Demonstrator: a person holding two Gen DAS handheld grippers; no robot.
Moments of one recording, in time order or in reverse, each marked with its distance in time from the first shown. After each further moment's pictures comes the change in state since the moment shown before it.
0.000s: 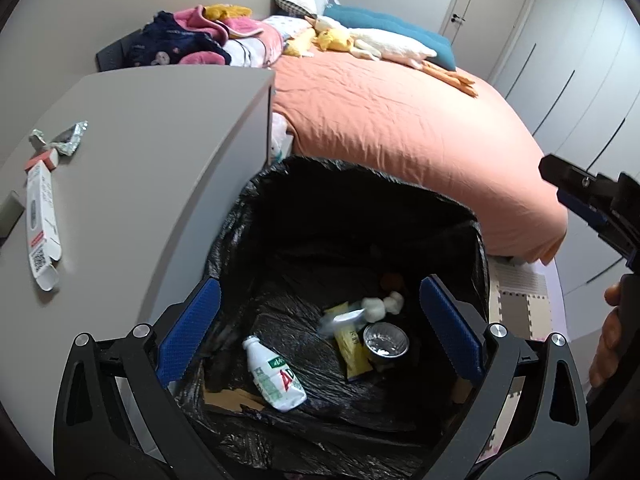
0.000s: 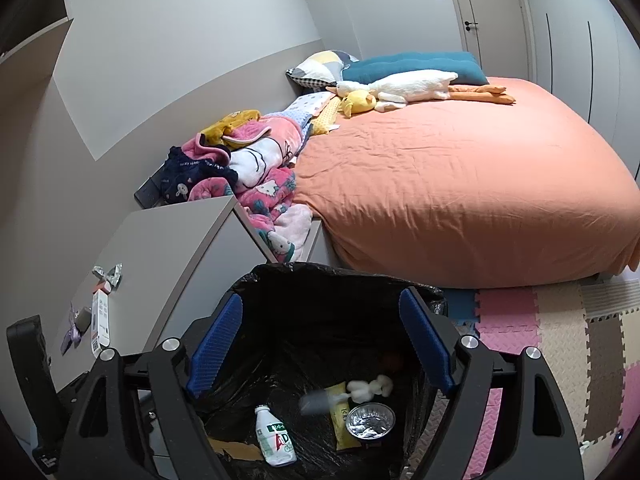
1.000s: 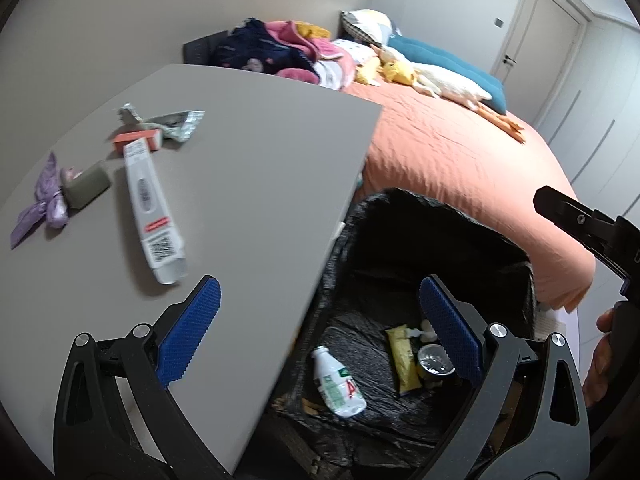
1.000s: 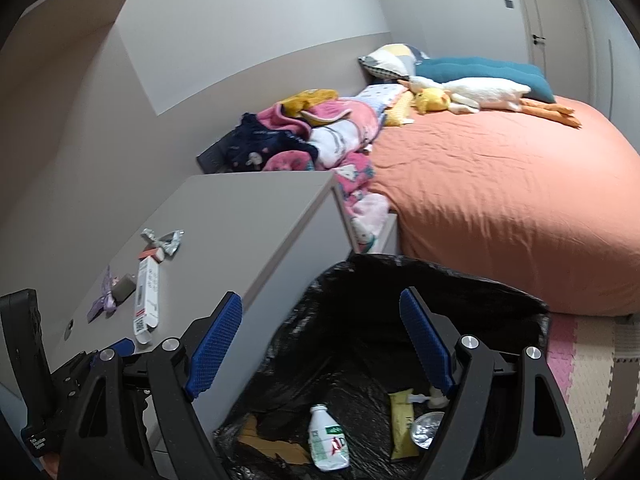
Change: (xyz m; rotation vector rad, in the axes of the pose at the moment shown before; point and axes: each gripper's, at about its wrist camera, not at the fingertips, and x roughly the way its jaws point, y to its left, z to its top) left arm -0.039 0.098 -0.008 -0.154 -0.087 0.131; right arm 0.035 0.113 -0.012 -0.157 0.043 0.159
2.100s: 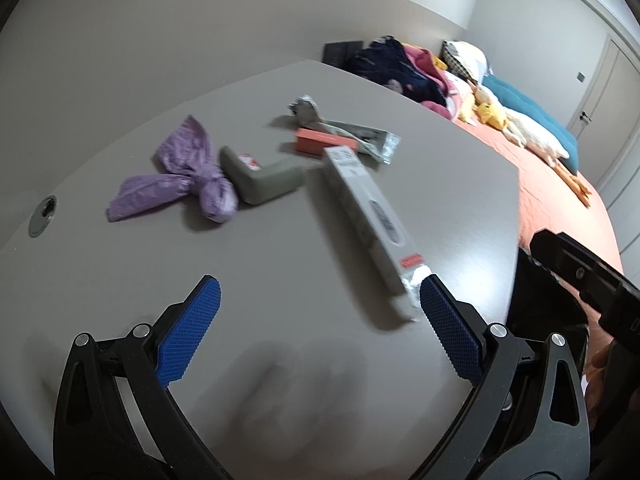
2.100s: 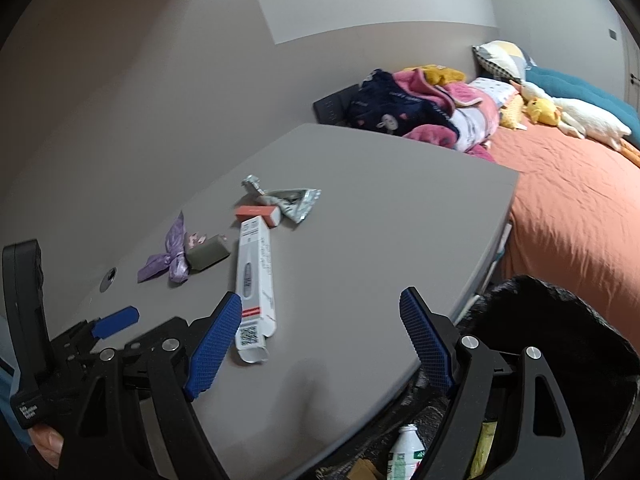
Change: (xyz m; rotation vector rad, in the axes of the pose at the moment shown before) left arm -0.028 0.155 0.005 -0.225 -0.039 0.201; right arm 0.085 0.165 -0.004 -0.235 0.125 0.220
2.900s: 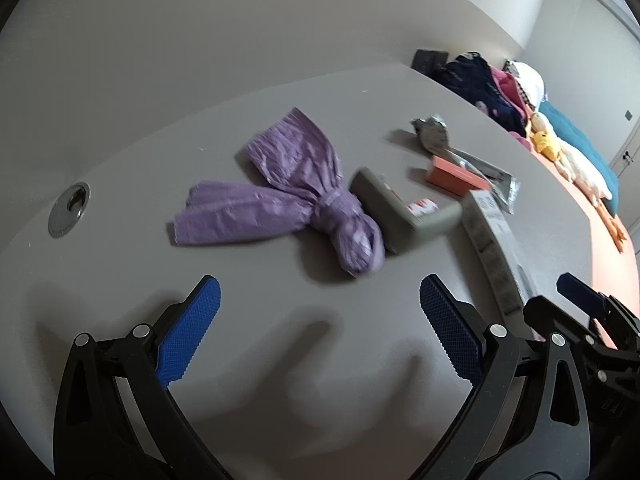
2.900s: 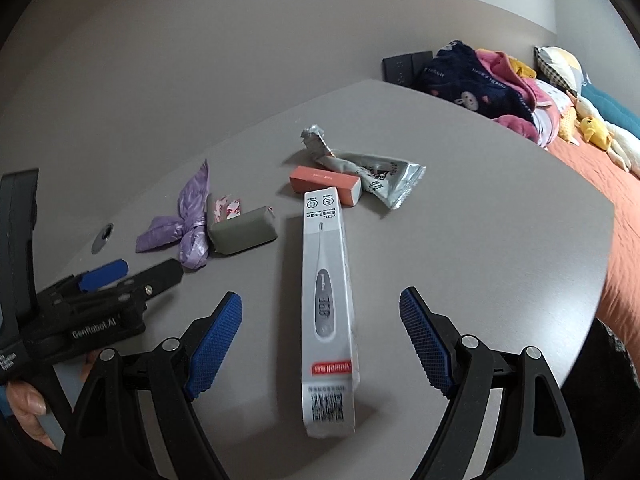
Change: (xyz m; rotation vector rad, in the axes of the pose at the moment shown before) left arm 0.044 0.089 0.030 -0.132 0.020 0.122; right arm 0.099 0.074 0.008 -0.153 0.143 0.043
